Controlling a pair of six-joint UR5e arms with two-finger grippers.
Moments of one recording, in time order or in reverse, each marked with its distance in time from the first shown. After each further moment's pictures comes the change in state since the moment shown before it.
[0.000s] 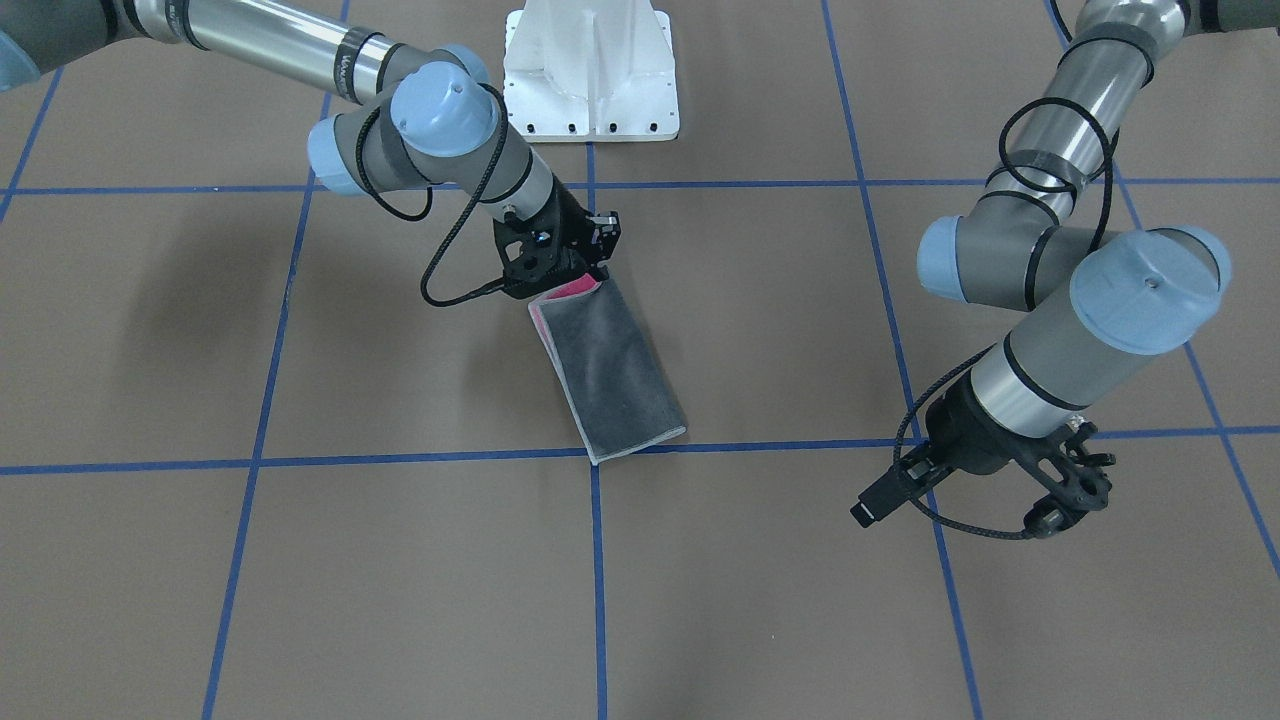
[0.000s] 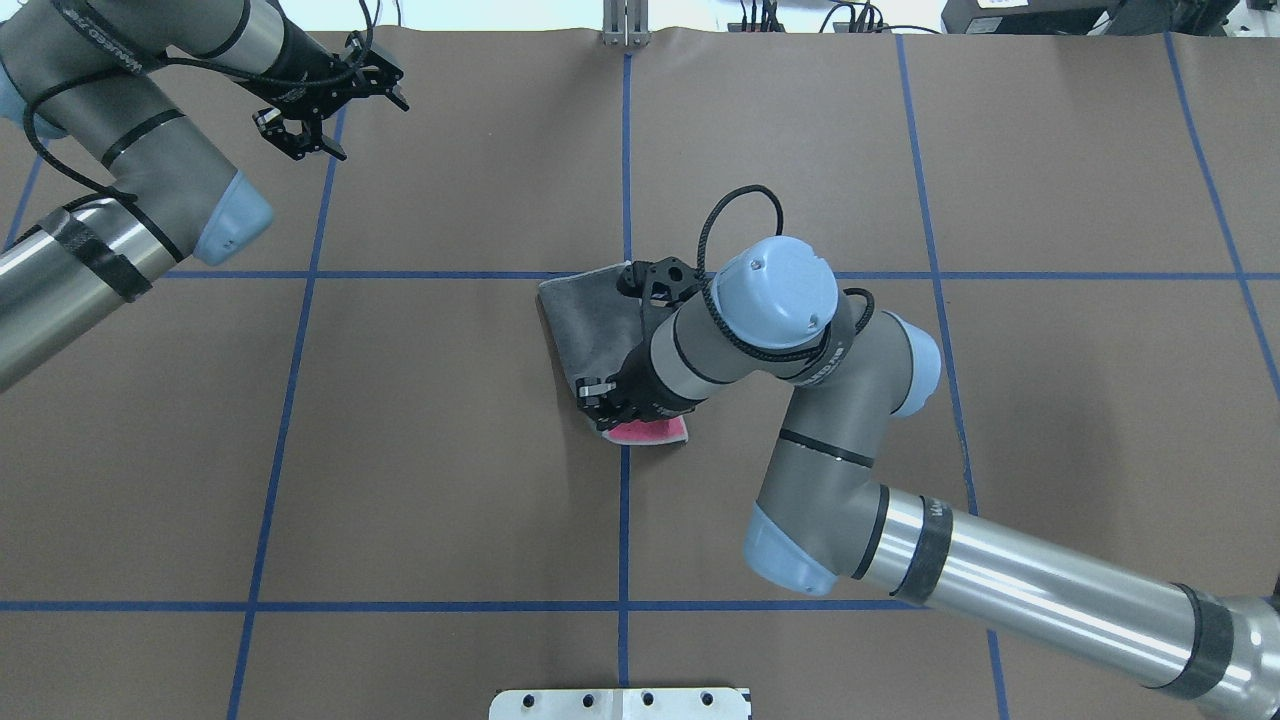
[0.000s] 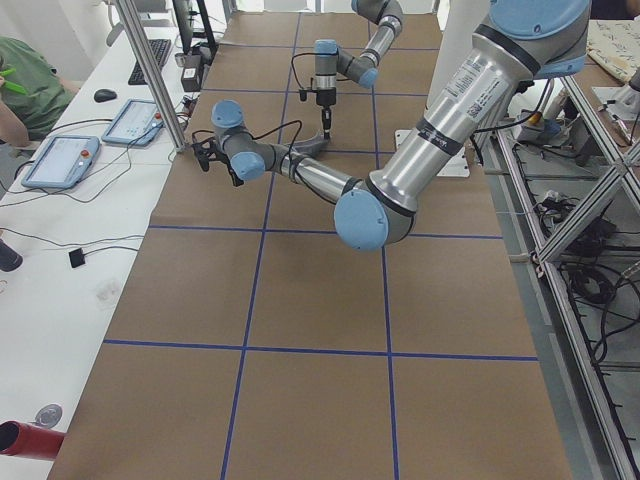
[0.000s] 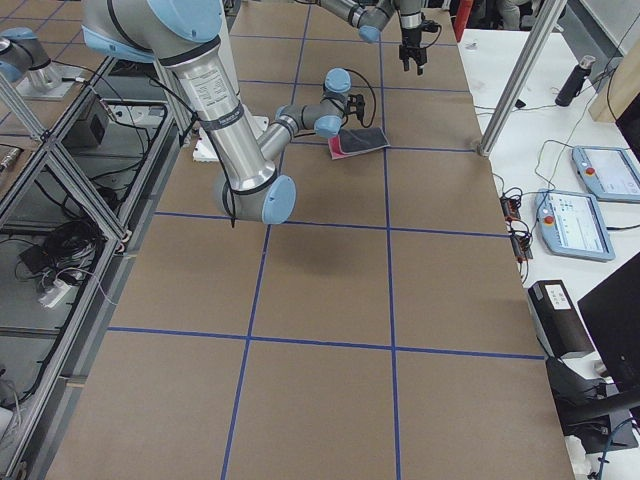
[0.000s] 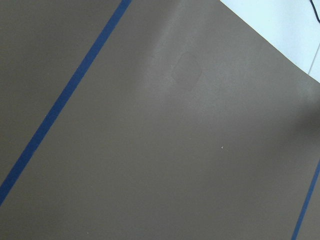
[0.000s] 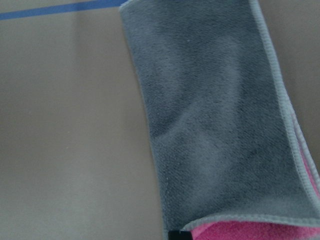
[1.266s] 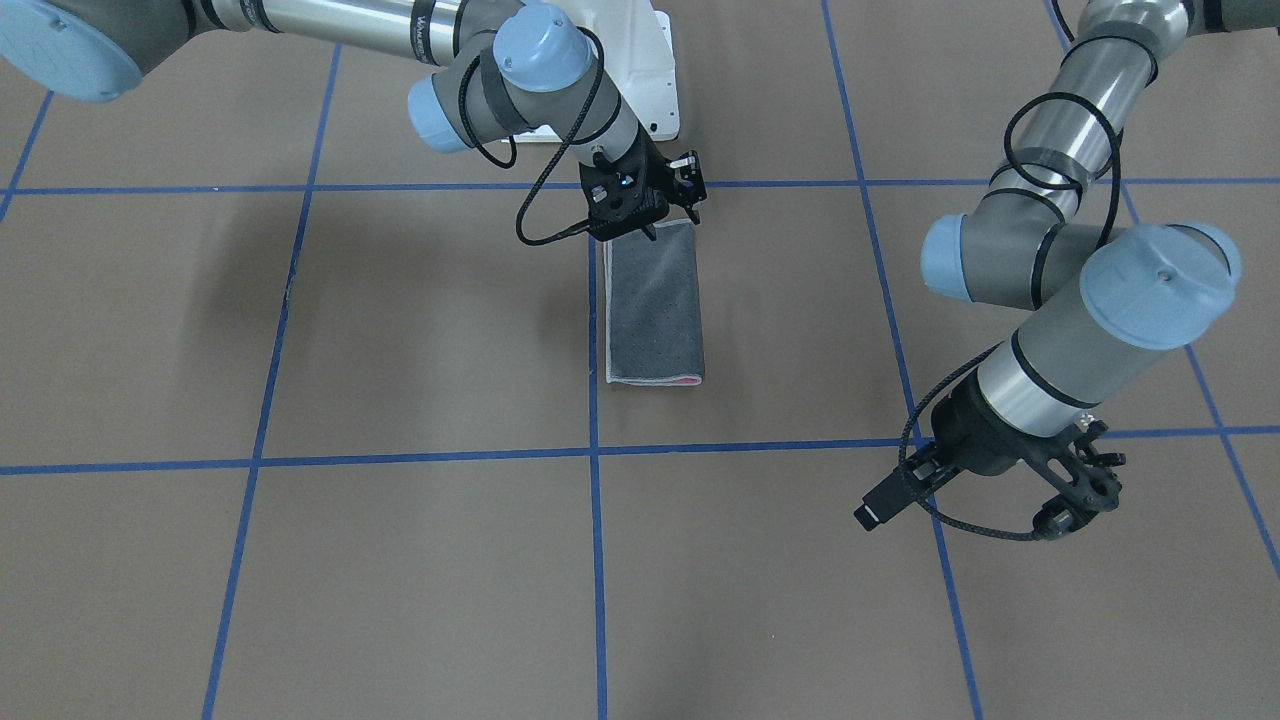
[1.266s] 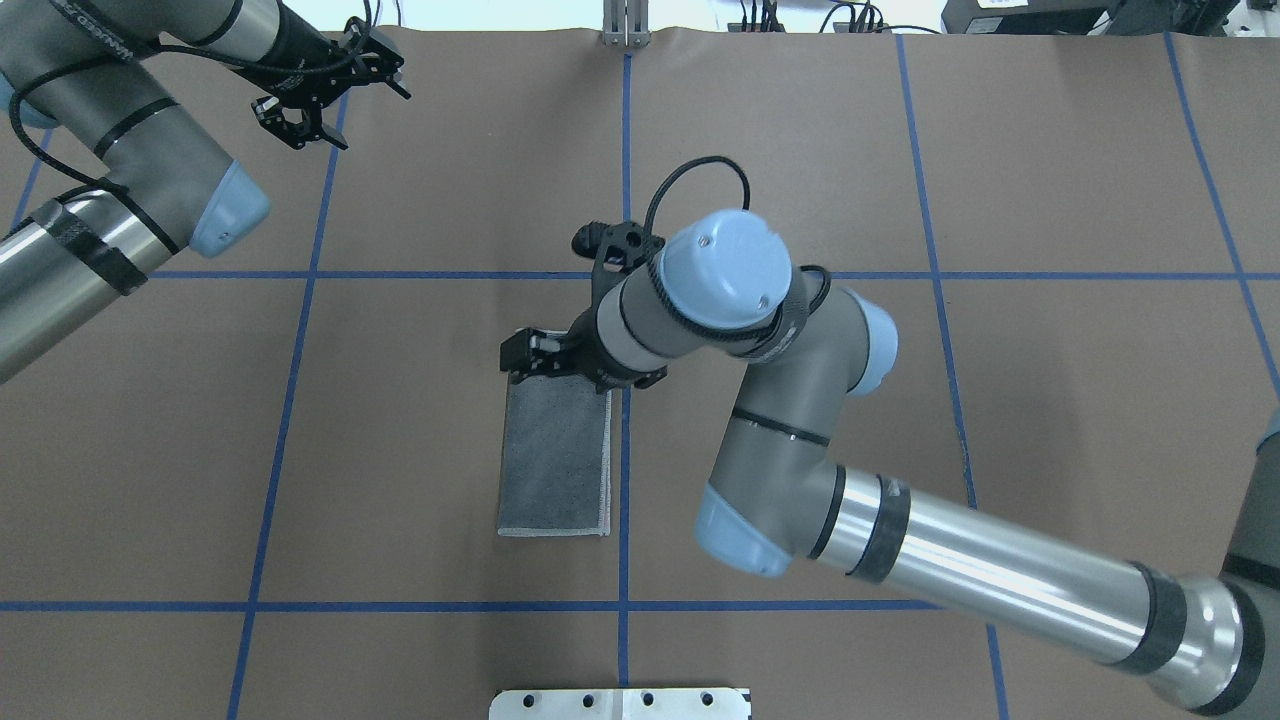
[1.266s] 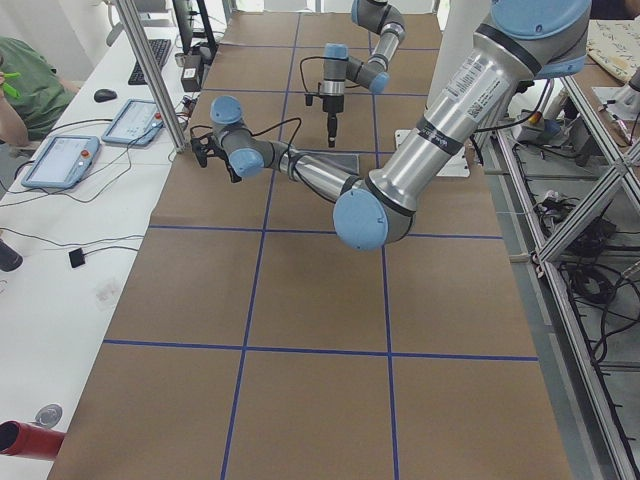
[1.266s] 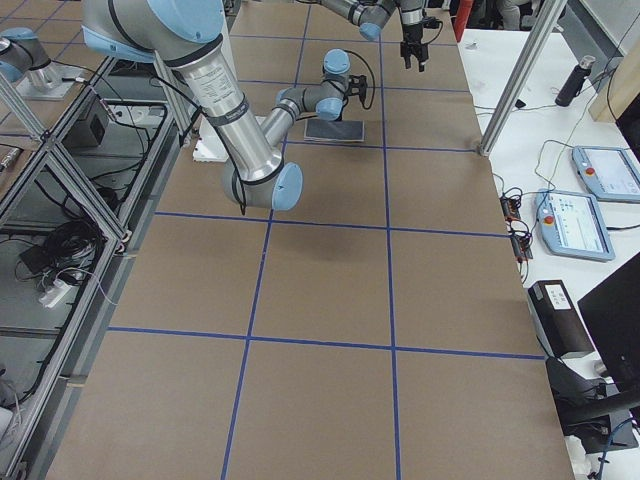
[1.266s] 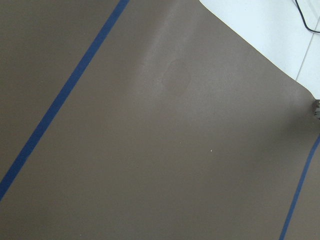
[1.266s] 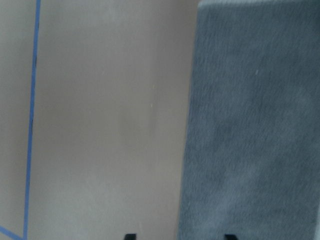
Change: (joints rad) left arm -0.009 -0.001 -0.035 0.001 -0.016 -0.004; right arm 0.069 0.080 -0.025 -0.023 -0.031 0.063
